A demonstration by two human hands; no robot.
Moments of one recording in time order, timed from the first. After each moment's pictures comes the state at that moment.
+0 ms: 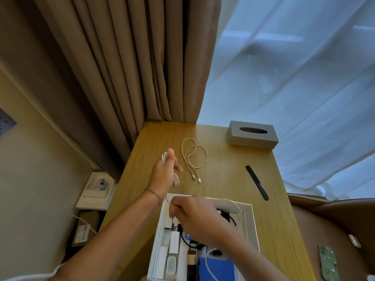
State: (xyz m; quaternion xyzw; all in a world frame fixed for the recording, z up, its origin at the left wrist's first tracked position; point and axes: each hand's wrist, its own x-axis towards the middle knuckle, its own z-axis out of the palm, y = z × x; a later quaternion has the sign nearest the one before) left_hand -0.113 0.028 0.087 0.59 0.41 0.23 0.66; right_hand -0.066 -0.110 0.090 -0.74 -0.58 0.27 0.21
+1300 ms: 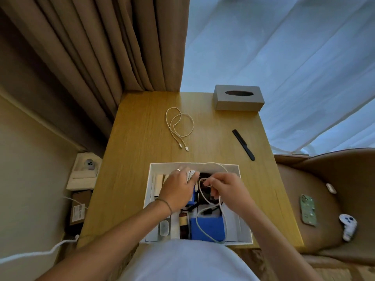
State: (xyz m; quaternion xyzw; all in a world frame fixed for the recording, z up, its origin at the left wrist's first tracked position) left_hand -0.125 -0.056 -0.022 0.87 0.27 0.07 0.39; right_hand -0.020 -0.200 0.026 -0.79 -0.22 0.36 0.44
